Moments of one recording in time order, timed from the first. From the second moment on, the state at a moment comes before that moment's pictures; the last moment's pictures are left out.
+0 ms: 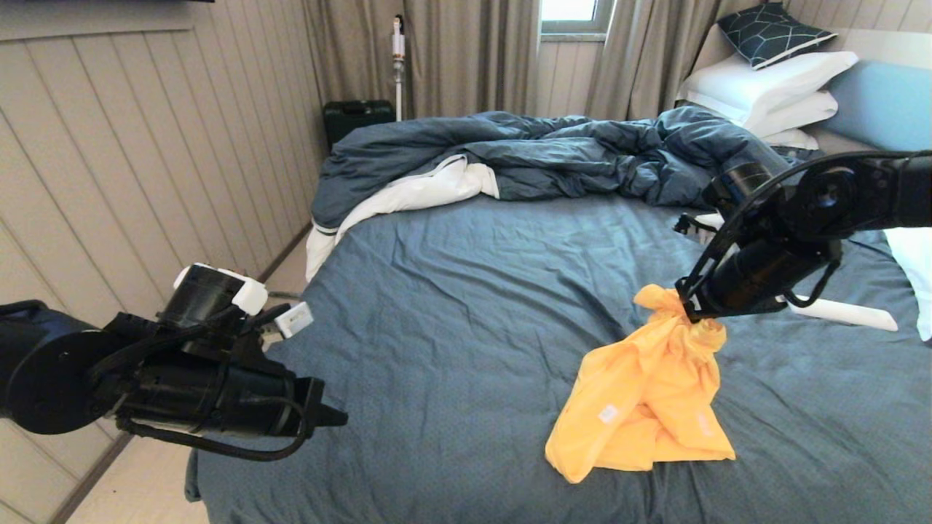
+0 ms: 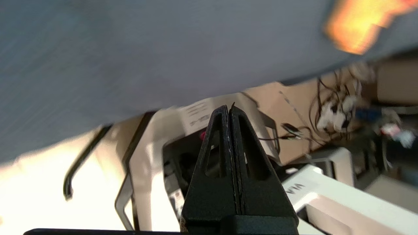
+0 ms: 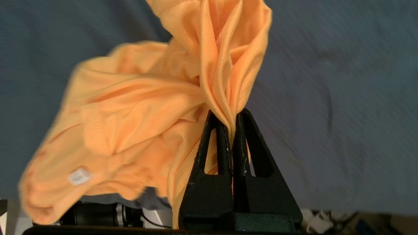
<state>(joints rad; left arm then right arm) -0.40 1.66 -0.83 0.08 -0.41 -0.26 0.09 1.95 -1.65 0.70 -0.14 0.05</state>
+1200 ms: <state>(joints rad) -0.84 1.70 -0.96 0.07 -0.33 -0.26 0.47 2.18 -1.96 0.65 -0.12 0.19</state>
